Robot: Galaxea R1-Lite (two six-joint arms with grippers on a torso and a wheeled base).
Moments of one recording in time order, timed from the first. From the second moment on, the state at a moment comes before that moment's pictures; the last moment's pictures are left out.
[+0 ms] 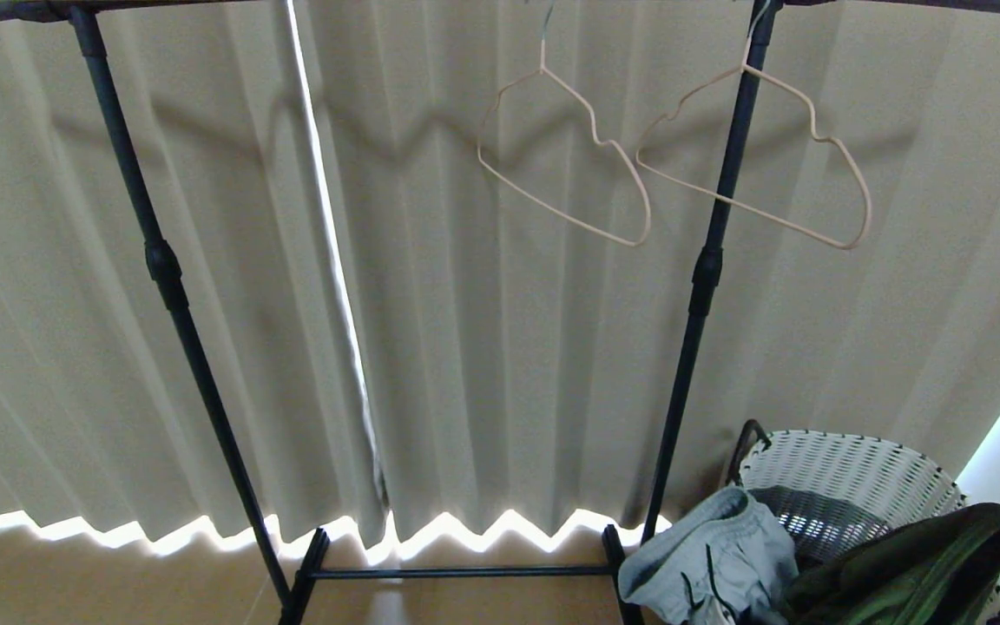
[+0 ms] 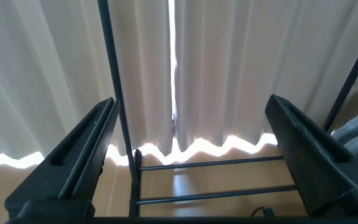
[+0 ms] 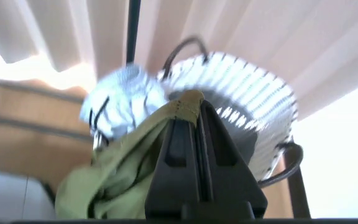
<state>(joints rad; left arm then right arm) 0.01 0.01 0.00 0.00 -0.07 0.02 0.01 0.88 -0.21 -0.29 0.00 -0.22</state>
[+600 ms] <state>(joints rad) 0.01 0.01 0.00 0.00 -0.07 0.02 0.01 0.74 -0.18 -0.29 0.00 -0.22</state>
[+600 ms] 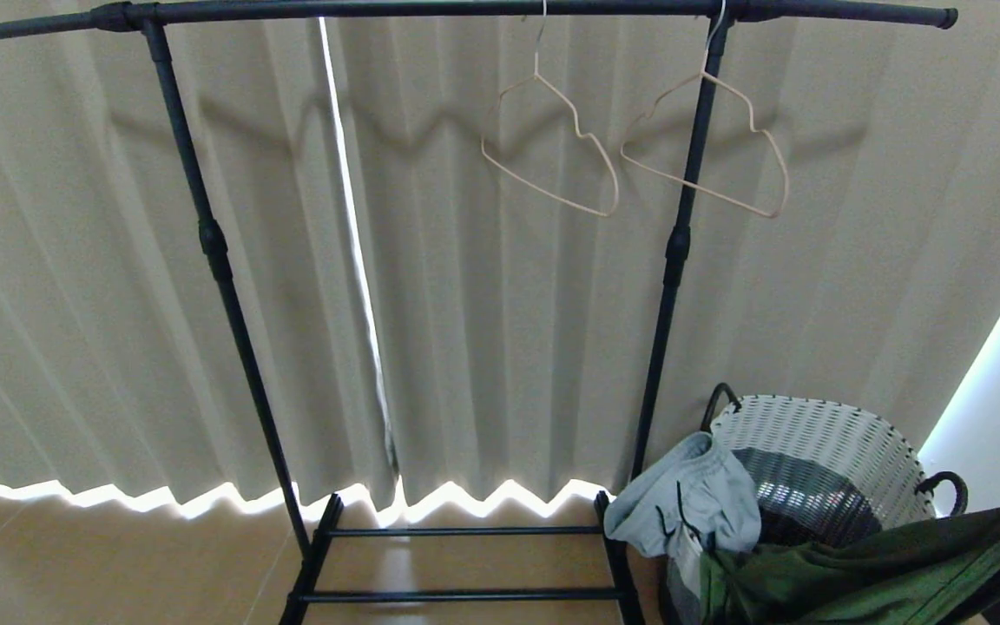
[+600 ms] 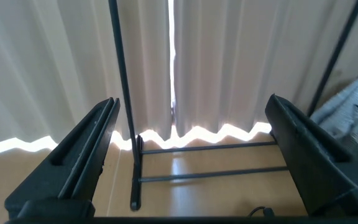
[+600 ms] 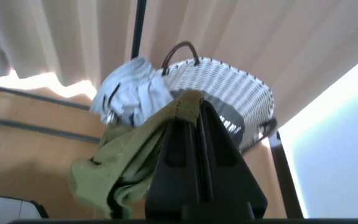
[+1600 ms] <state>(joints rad) 0.01 0.01 0.00 0.00 -0.08 0.03 0.01 0.74 -0.19 -0.29 0.00 -0.22</state>
